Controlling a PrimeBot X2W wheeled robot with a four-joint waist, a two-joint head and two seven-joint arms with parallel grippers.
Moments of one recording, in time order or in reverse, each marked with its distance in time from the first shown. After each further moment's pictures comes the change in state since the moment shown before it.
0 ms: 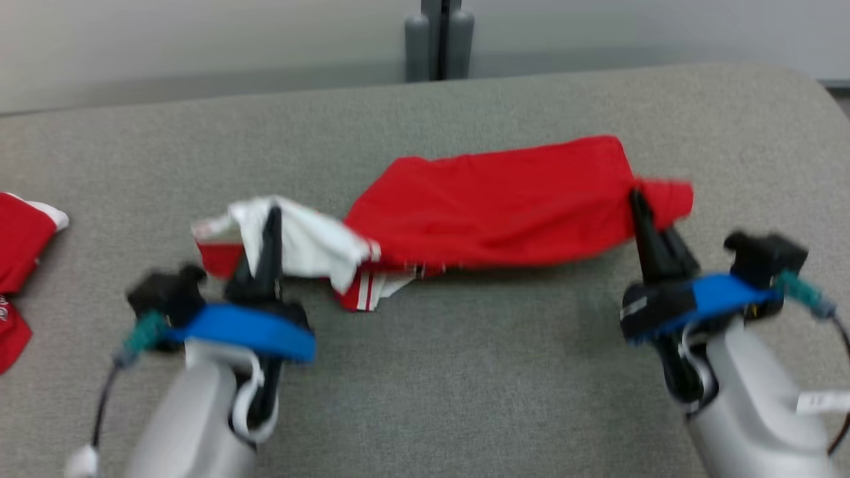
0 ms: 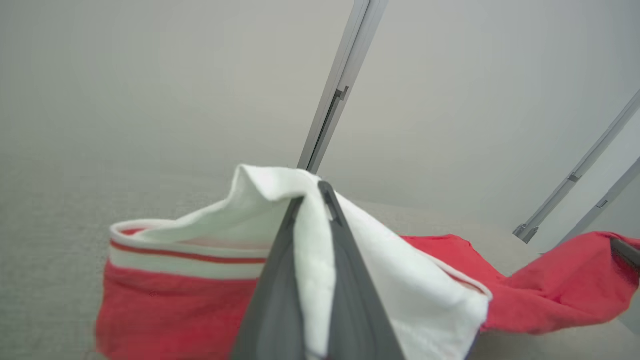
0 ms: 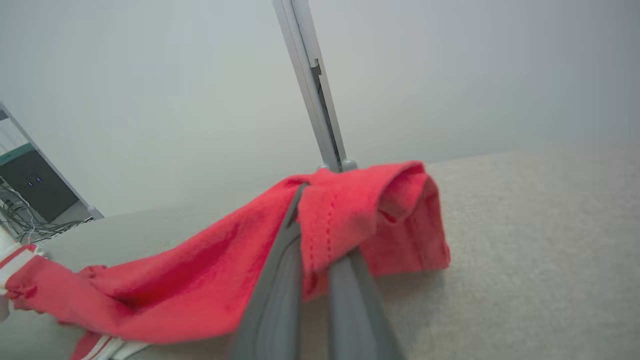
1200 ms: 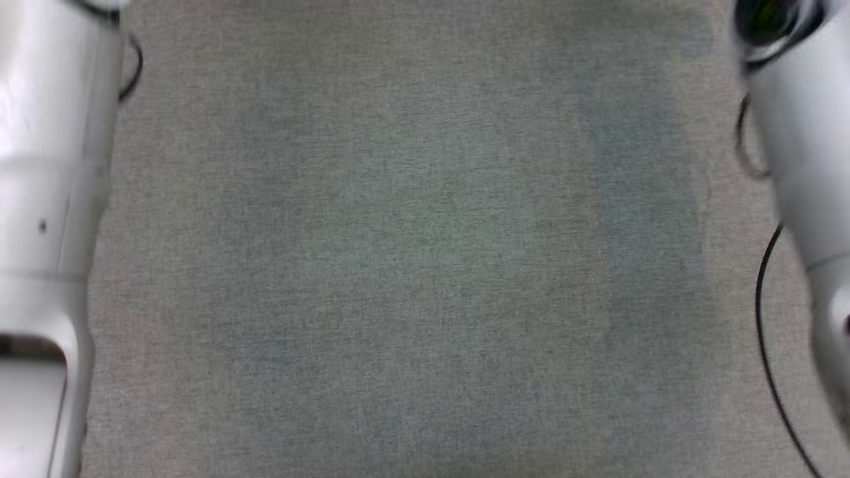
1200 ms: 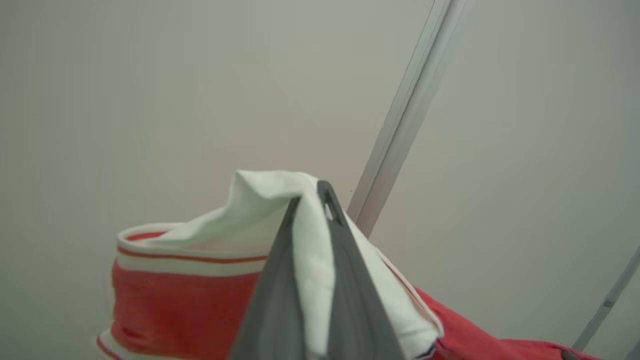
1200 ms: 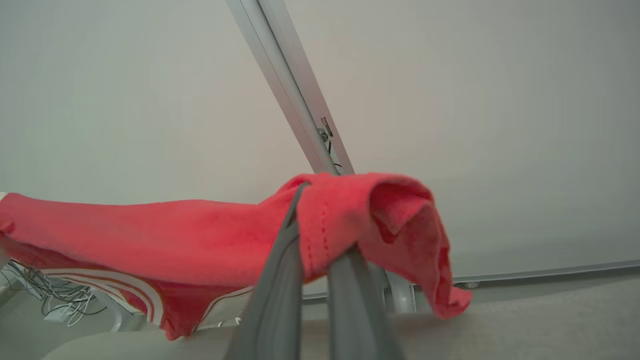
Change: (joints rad) left arm -1.121 0.095 -0.139 0.405 -0.301 0.000 0.004; right arm -1.022 -0.044 0.163 0.542 0.346 0.000 0.030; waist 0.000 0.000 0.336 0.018
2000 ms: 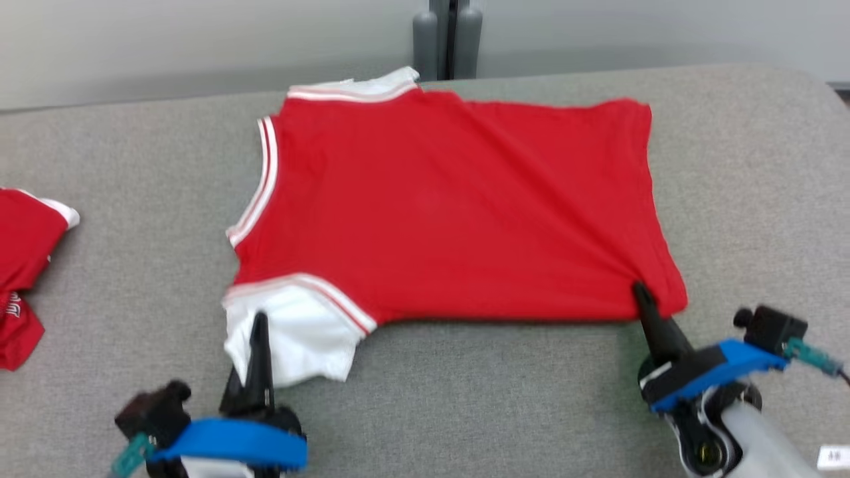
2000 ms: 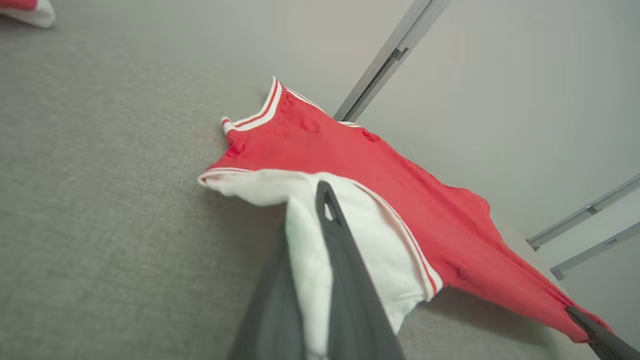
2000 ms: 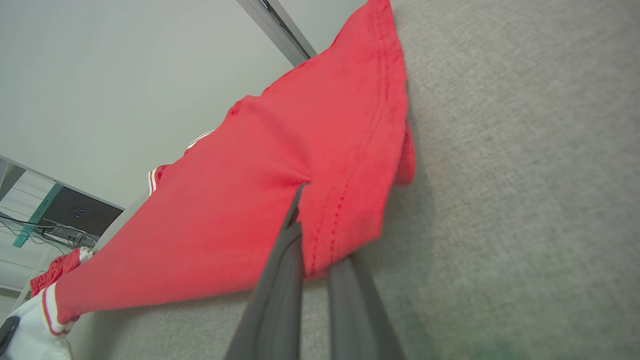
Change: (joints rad) left arm 1.313 -0.125 0.211 -0.491 0.153 0.008 -0.002; right arm 1.015 -0.095 0.108 -0.378 0.270 0.000 -0.027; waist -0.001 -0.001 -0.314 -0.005
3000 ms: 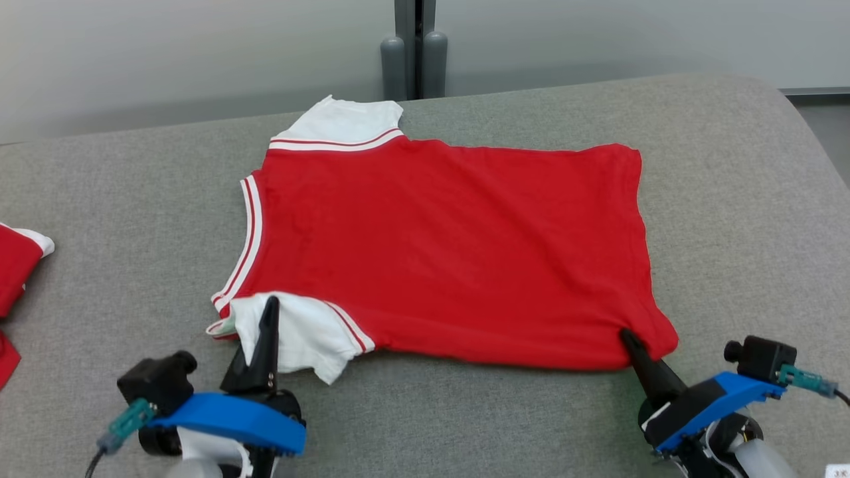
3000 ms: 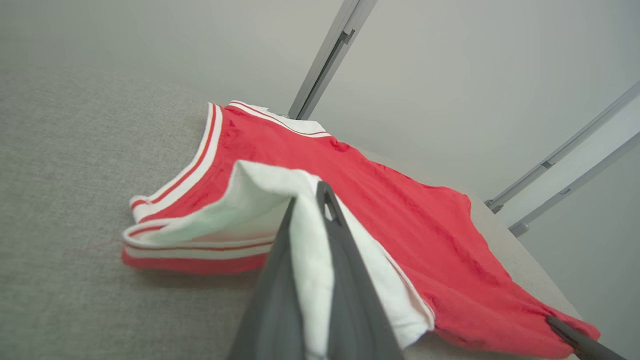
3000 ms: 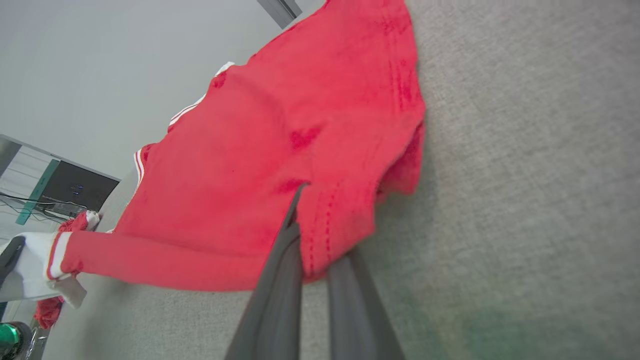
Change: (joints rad) left arm 0.039 0.064 -0.061 -0.104 -0.010 0.014 0.112; right arm 0.216 0.013 -0.129 -0.181 -0.097 0.000 0.205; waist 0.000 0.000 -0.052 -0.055
